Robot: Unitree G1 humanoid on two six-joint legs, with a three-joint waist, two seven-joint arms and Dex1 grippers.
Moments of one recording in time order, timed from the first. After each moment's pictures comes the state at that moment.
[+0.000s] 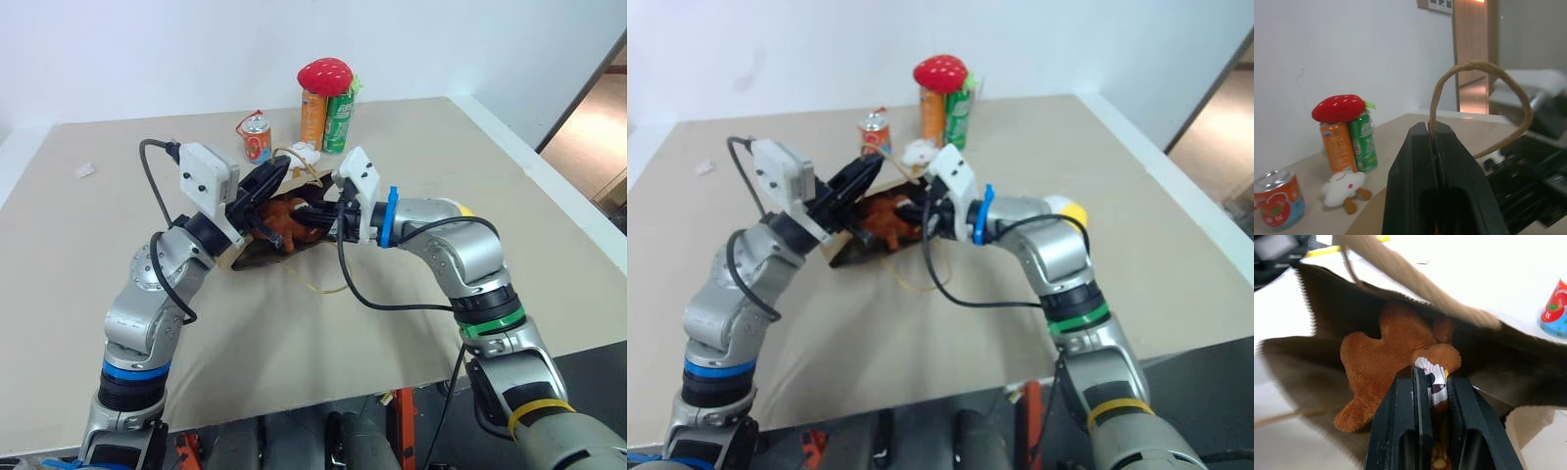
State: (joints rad) left arm -0.49 0.30 0.01 -0.44 -0.41 0.40 -0.42; right arm -0.86 -0.40 0.22 0.02 0.39 0.71 0.77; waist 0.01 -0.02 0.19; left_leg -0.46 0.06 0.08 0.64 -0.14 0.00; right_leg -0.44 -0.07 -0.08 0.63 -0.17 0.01
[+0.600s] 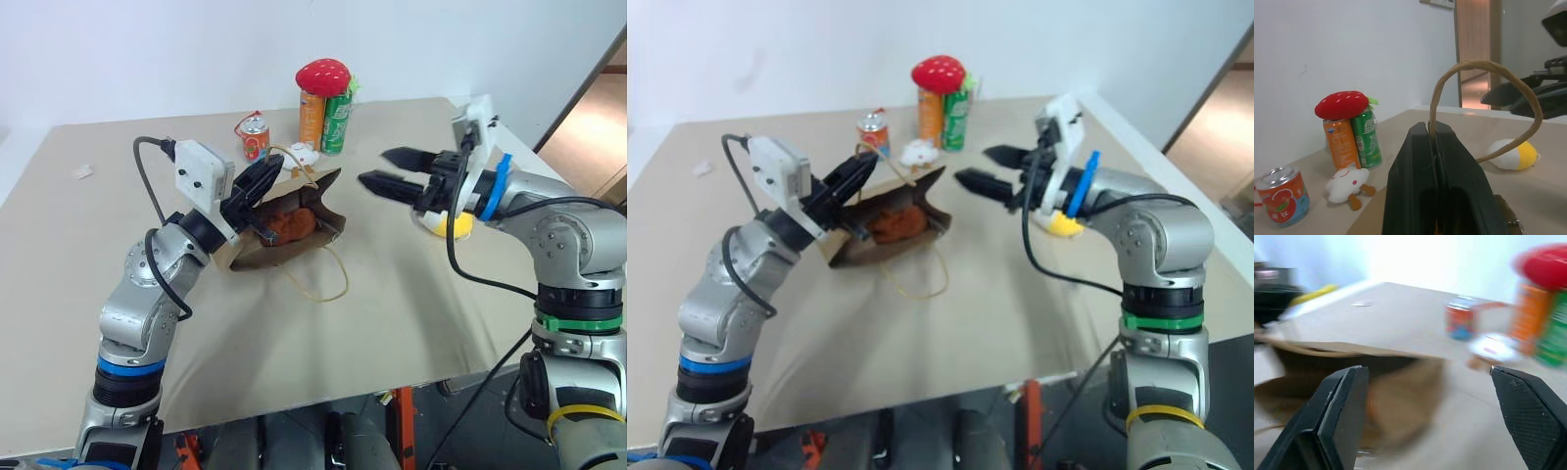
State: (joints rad) left arm -0.50 0.33 0.02 -0.41 -0.41 0.40 -0.42; right arm -0.83 -0.62 -0.15 0.00 0.52 0.83 0.72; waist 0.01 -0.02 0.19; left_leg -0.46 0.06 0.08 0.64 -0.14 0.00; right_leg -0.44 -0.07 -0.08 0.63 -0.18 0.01
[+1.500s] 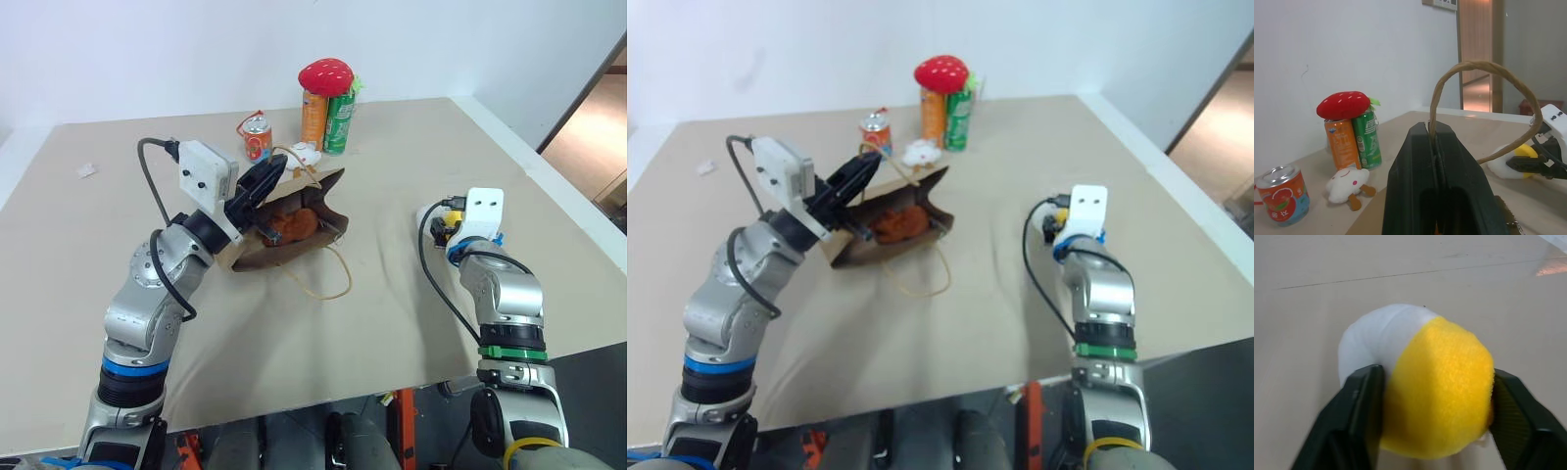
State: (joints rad) left arm -0.50 0.31 0.01 -0.42 -0.41 0.40 -0.41; right arm -0.62 -0.35 -0.24 0.21 0.14 0.67 -0.02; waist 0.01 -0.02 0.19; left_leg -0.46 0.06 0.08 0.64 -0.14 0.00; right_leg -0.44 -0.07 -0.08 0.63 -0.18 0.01
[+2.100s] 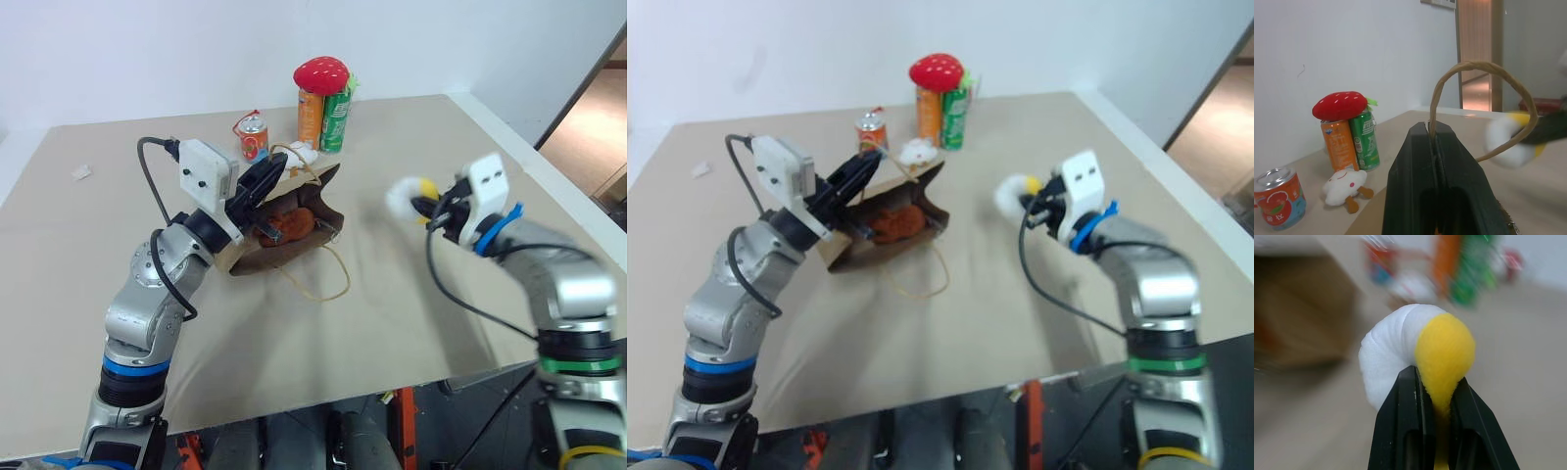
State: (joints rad) left arm -0.50 0.31 0.01 -0.42 -0.40 0.40 -0.40; right arm -0.62 -0.68 -0.13 -0.18 0.42 0.78 0.64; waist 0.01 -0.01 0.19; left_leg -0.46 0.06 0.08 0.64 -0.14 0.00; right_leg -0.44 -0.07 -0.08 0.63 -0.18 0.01
